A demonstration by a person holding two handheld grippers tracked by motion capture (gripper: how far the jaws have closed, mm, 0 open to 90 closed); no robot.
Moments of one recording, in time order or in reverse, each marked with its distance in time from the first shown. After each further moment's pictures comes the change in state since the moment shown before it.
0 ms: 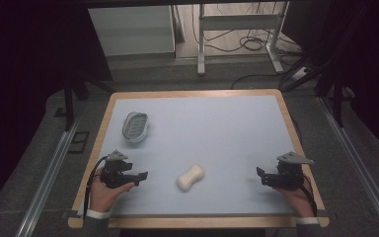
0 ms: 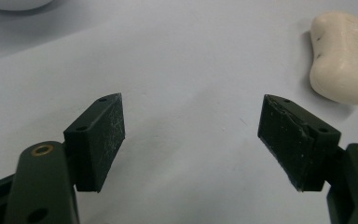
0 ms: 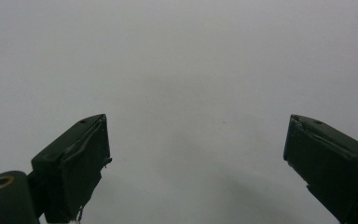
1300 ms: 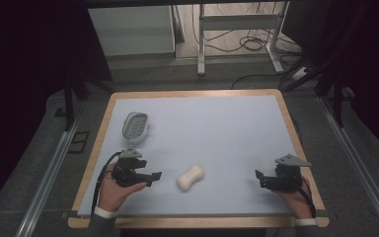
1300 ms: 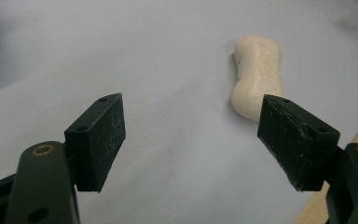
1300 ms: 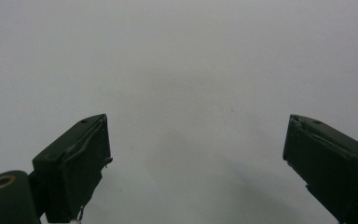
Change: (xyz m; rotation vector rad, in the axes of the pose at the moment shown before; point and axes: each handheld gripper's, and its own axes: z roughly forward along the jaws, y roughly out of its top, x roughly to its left) left arm -0.047 0.032 -0.005 0.009 -0.085 0.097; right arm 0.006 -0.005 0.000 0.023 -0.005 -0.003
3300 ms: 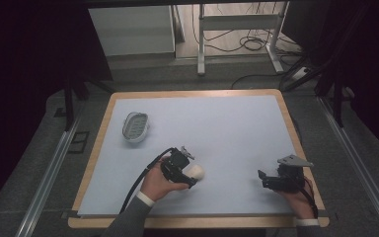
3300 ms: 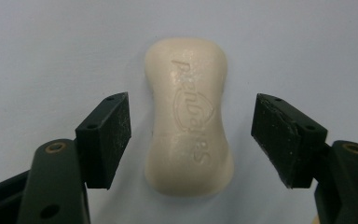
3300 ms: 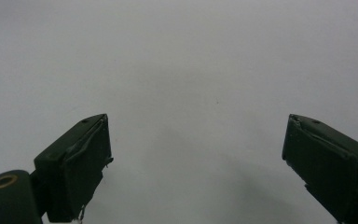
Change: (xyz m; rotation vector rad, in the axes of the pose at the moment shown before) left arm -0.071 0.056 0.093 0.291 -0.027 0.204; right arm -0.006 -0.003 -0.002 0.013 -0.025 0.000
